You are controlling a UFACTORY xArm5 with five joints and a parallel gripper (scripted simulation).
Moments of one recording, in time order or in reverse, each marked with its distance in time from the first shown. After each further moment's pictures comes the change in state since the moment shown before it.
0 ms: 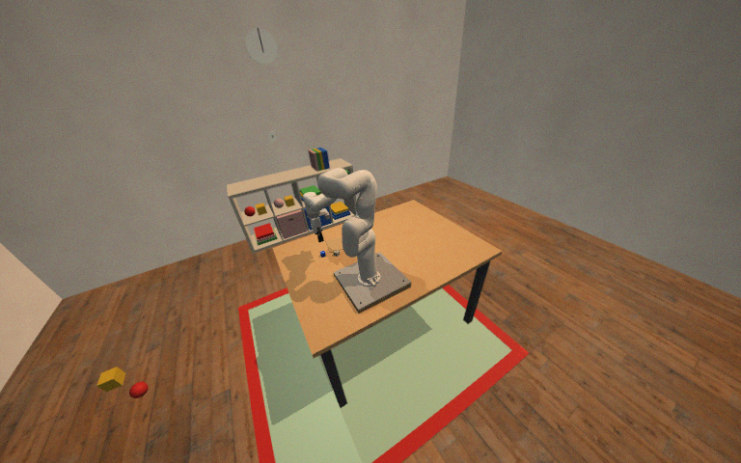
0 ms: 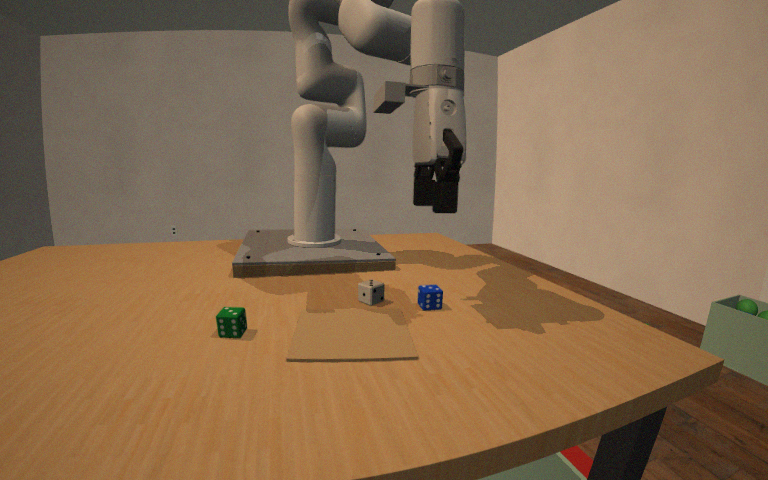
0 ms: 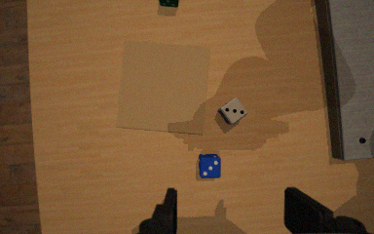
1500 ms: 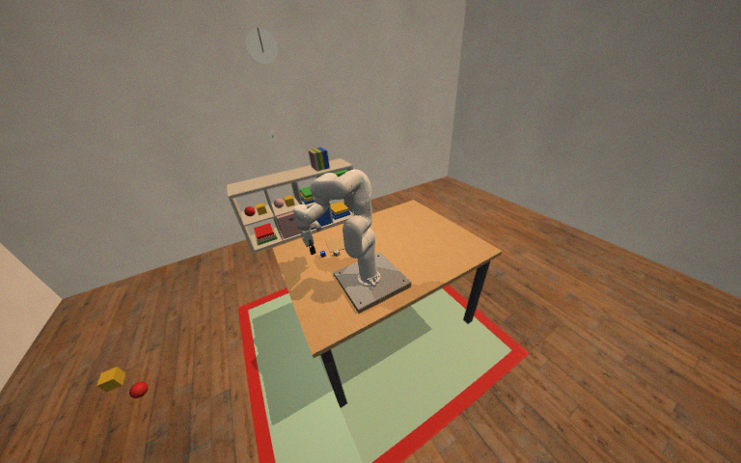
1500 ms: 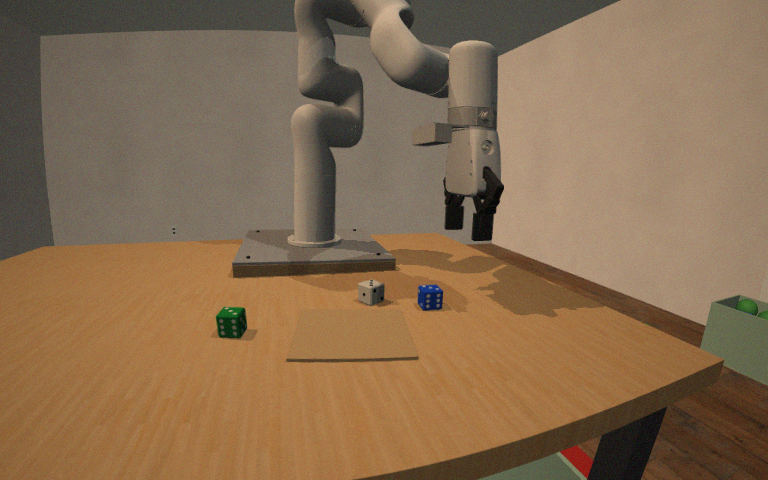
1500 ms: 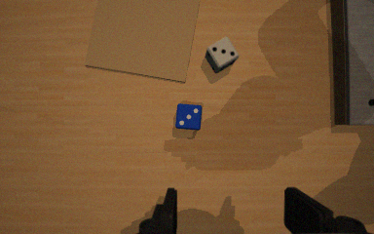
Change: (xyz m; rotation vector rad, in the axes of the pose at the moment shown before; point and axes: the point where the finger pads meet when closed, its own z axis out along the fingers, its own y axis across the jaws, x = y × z) arm -0.070 0.037 0.043 -0.008 -0.001 -0.085
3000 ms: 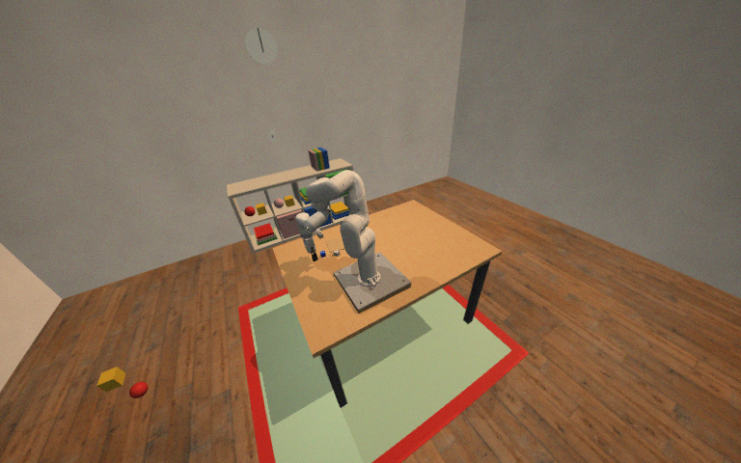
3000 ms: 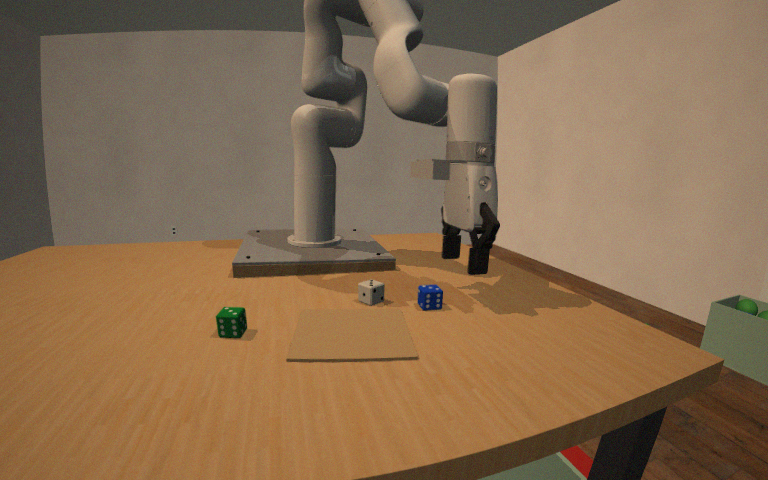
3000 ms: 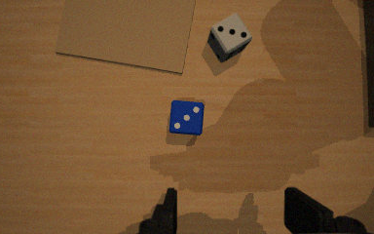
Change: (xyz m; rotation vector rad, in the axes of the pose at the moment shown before) arm 0.001 0.002 0.051 -0.006 0.004 0.000
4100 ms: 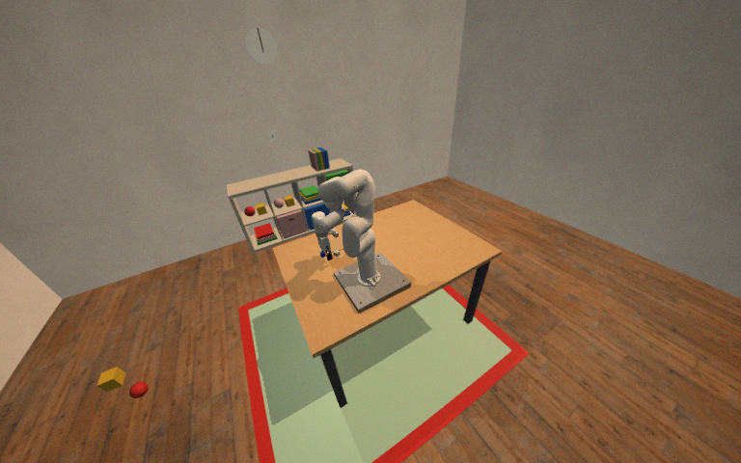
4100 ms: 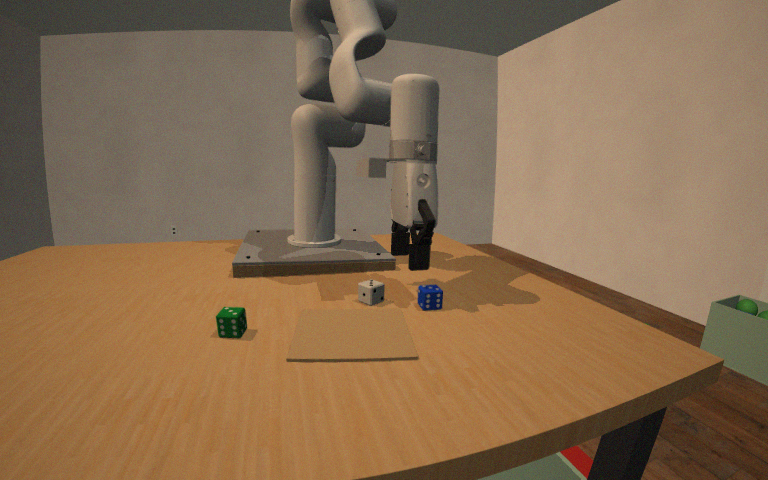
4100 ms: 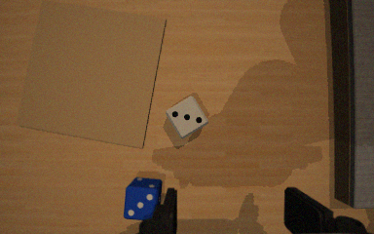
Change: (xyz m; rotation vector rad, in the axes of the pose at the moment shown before) arm 0.078 0.042 0.001 0.003 0.001 0.000
